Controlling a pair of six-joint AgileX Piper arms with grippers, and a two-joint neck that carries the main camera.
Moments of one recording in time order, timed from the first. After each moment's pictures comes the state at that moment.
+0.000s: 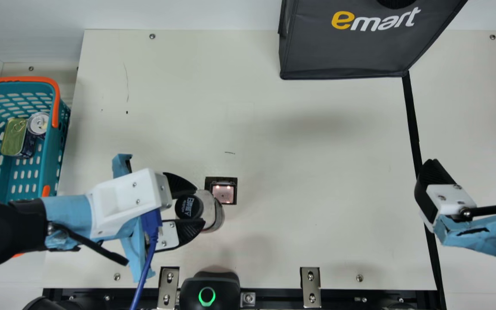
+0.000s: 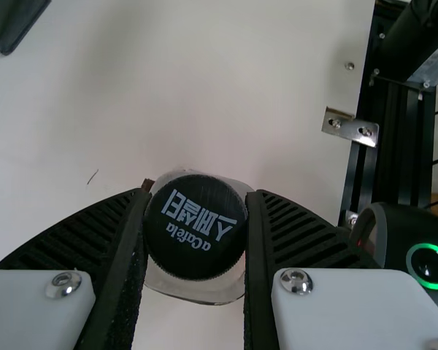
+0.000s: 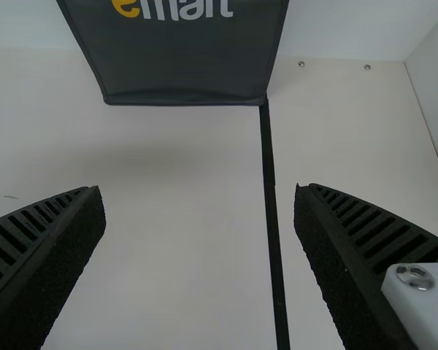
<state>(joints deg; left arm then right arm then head) -24.8 60.5 -48.7 -42.0 58.2 63.1 0.7 42.6 -69.8 -0.9 69.6 -2.3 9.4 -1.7</state>
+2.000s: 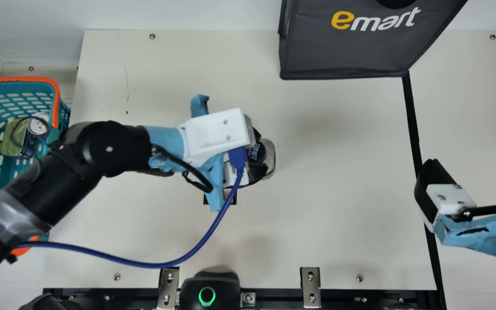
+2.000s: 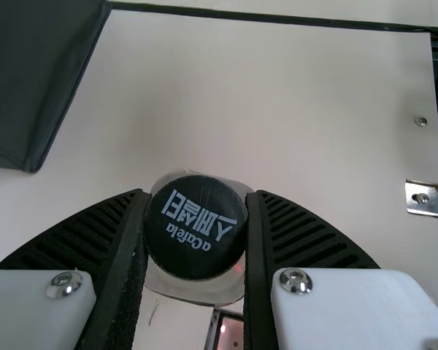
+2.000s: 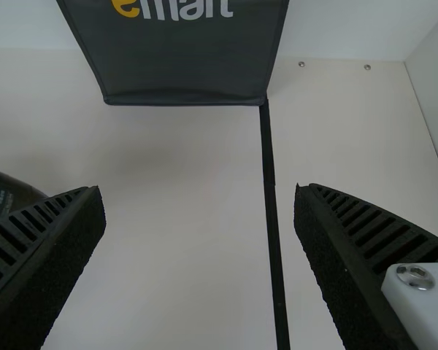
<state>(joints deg) -37.0 88.6 -69.2 -43.7 44.8 68.8 0.7 42.6 -69.8 -0.9 69.6 -2.3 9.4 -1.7</state>
